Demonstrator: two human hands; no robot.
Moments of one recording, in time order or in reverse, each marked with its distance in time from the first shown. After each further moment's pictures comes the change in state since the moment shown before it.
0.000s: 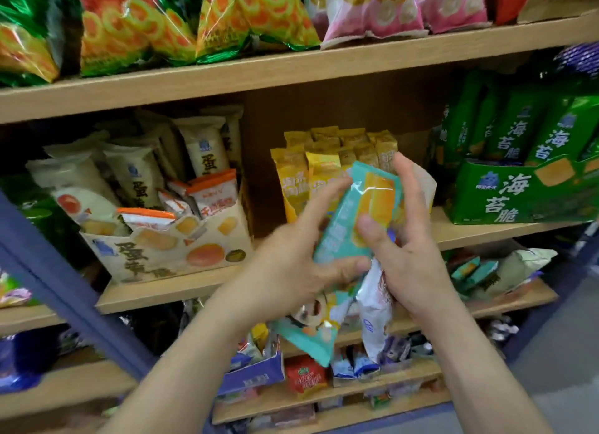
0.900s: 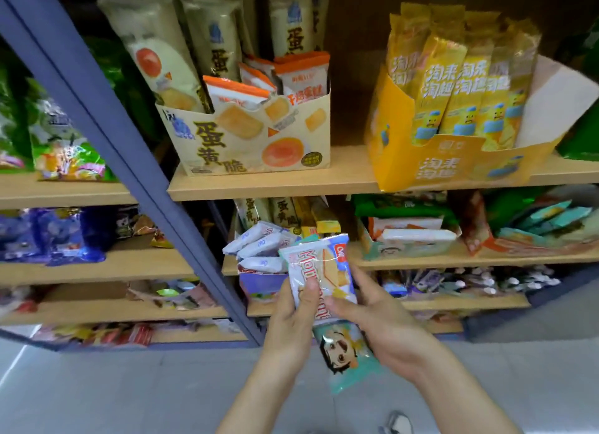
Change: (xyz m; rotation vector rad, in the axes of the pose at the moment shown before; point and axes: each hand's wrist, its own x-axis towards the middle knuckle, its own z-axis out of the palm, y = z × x) left_hand -0.174 -0.123 0.077 -0.639 0.545 -0.664; right_hand -0.135 0.083 0.106 0.155 -0.327 0.945
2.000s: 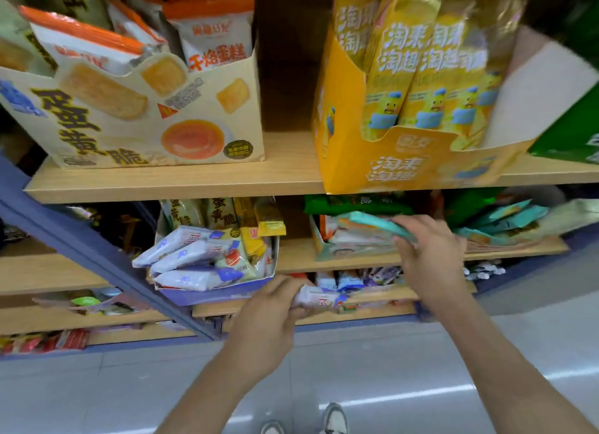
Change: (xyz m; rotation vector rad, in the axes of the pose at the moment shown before) left_hand 0.077 -0.047 0.037 0.915 -0.330 0.332; right_hand 0.060 -0.010 -0.186 -1.351 0.800 -0.374
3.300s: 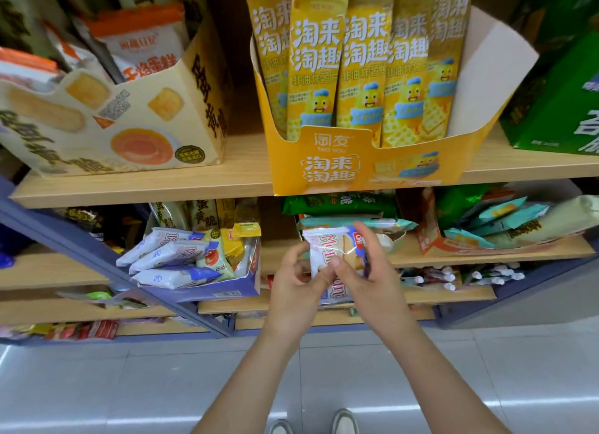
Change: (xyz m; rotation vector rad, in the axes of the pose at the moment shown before) left_hand 0.059 0.078 0.062 -0.930 0.280 -0.379; right_hand -0.031 -0.013 0.010 1.094 -0.318 0.258
